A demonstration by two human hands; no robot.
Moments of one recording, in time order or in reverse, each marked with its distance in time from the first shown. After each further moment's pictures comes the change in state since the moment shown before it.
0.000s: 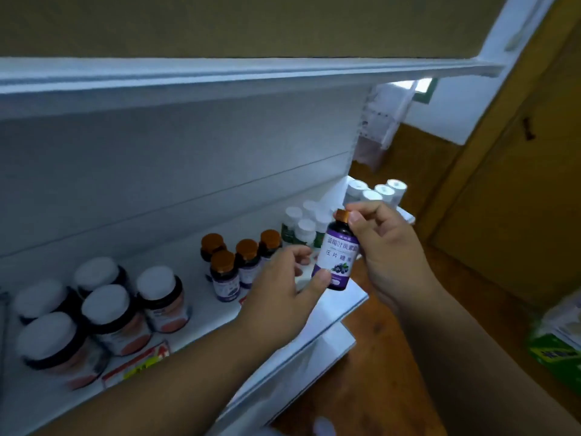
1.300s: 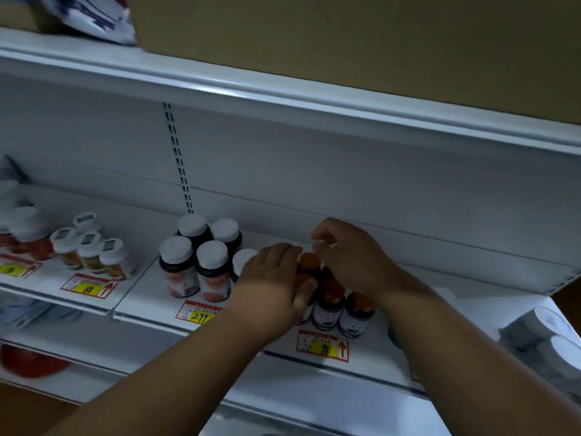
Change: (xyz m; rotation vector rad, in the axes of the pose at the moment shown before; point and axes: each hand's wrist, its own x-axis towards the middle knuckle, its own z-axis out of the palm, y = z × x) left_hand 0.008 -0.040 -0.042 0.819 0.596 -0.351; right_hand 0.124 0.036 0.147 -0.544 -1.054 -0.579
